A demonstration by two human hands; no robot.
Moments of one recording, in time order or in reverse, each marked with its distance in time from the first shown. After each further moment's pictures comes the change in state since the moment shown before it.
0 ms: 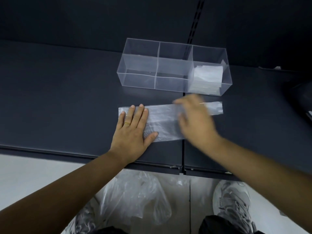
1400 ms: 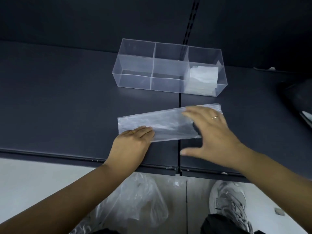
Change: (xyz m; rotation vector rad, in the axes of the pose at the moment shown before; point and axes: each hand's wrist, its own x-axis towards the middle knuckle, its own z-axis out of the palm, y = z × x) left_hand -0.022 0.021 -0.024 -0.126 0.375 0.312; right_hand -0.039 0.028 -0.044 -0.120 -0.337 -0.122
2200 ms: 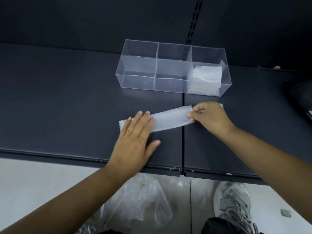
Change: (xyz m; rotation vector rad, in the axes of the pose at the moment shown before) left_hand -0.003 -0.001 -0.007 -0.079 -0.216 -0.211; right_hand 0.059 0.023 0.015 0.564 0.078 0.572
